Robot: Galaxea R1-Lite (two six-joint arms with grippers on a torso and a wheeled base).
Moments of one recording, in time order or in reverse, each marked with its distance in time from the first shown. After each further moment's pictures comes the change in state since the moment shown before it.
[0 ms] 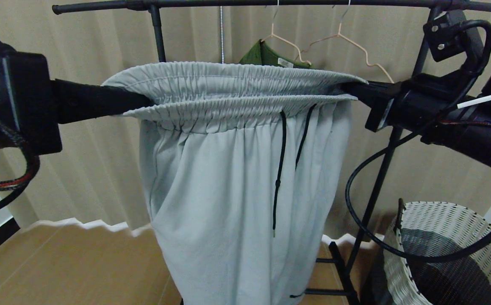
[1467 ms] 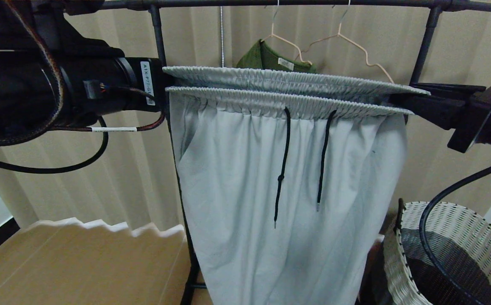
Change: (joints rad) left arm 0.107 0.241 0.001 -0.355 0.223 0.083; right arm -0.029 -0.292 0.095 0.274 0.018 -0.002
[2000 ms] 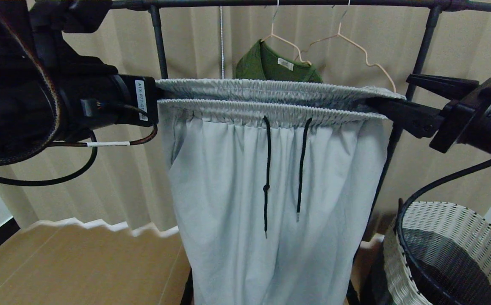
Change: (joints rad) left arm 0.008 -0.025 0.065 -0.004 0.074 0.035; right arm 0.040 0.047 0.083 -0.230 0.001 0.005
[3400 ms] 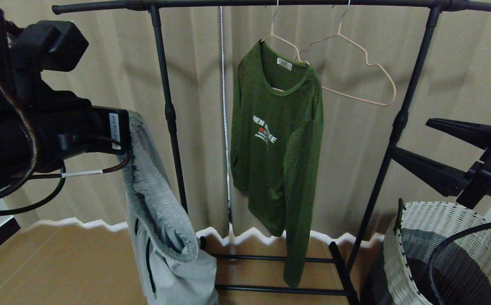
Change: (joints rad) left arm 0.066 -0.081 0.162 0.000 0.070 0.009; right arm -0.161 -0.116 0.263 -0.041 0.148 -0.081
